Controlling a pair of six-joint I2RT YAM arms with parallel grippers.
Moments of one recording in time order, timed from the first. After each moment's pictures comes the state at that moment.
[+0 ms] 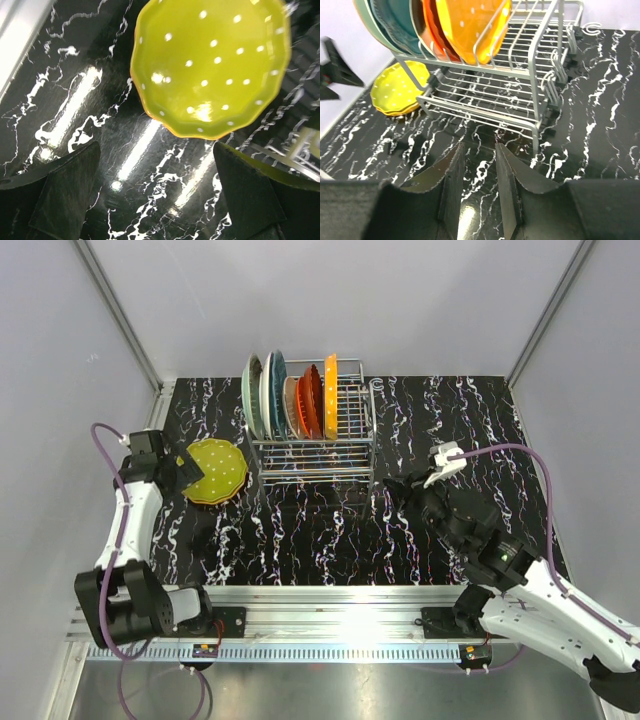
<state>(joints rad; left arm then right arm) 0.22 1.20 0.94 -0.63 -0.06 -0.41 0.85 0.67 0.73 -0.17 0.35 0.29</state>
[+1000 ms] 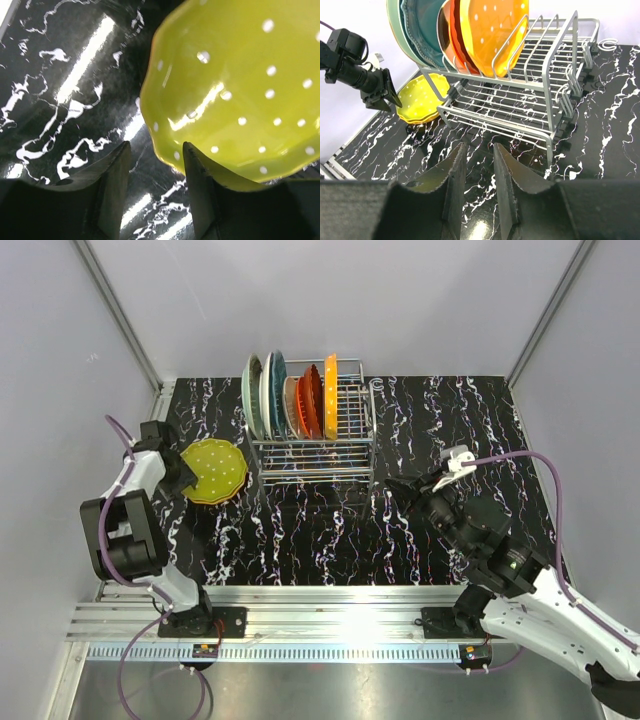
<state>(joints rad) 0.24 1.59 1.07 -0.63 -0.08 -0.46 0.85 0.60 0.71 -0.12 0.29 0.30</state>
